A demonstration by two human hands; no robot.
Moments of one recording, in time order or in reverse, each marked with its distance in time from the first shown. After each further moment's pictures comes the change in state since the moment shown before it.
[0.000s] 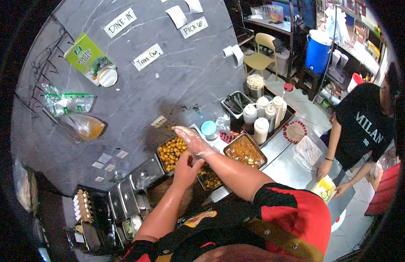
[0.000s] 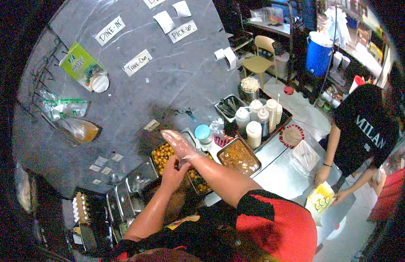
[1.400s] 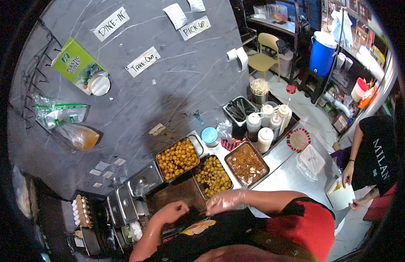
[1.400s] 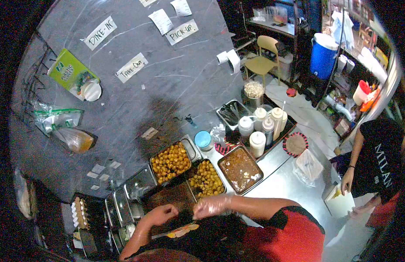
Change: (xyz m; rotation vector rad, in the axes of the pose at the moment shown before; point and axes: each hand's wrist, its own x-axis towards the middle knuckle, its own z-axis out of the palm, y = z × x) left_hand -0.088 -0.086 -0.087 0.123 -0.911 -0.413; right_hand -0.103 -0.110 -0.091 0.771 -1.117 0.640
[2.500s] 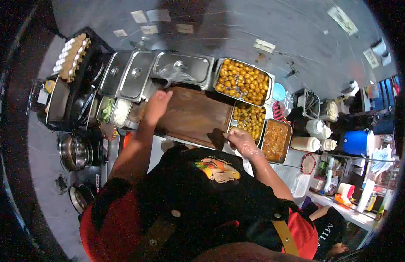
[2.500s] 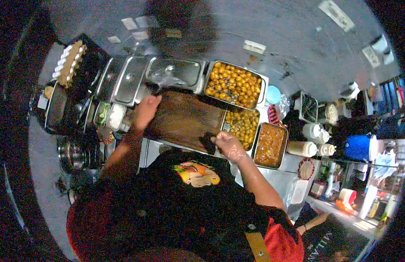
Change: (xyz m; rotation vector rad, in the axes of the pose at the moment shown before) left_hand -0.057 -0.206 -0.002 -0.432 1.181 -0.553; right_hand 0.132 0.030 0.040 0.116 0.410 0.565
